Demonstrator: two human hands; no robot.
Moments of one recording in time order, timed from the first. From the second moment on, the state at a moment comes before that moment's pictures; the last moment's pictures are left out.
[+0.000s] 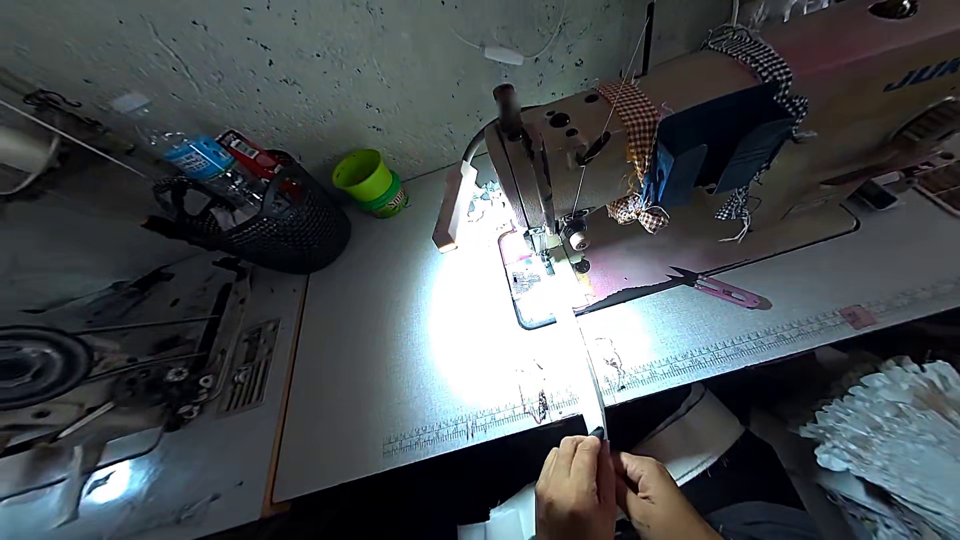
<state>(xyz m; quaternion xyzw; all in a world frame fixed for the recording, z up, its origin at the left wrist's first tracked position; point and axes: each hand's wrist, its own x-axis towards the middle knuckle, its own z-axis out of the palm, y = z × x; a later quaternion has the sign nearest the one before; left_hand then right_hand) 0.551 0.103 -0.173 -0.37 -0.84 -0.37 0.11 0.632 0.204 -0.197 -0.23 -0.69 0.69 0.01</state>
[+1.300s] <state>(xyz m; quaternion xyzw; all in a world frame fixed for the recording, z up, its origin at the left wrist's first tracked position) 0.545 0.100 -0.157 -0.18 -0.74 -0.62 -0.18 0.595 0.267 -0.201 0.10 -0.91 0.21 0.35</state>
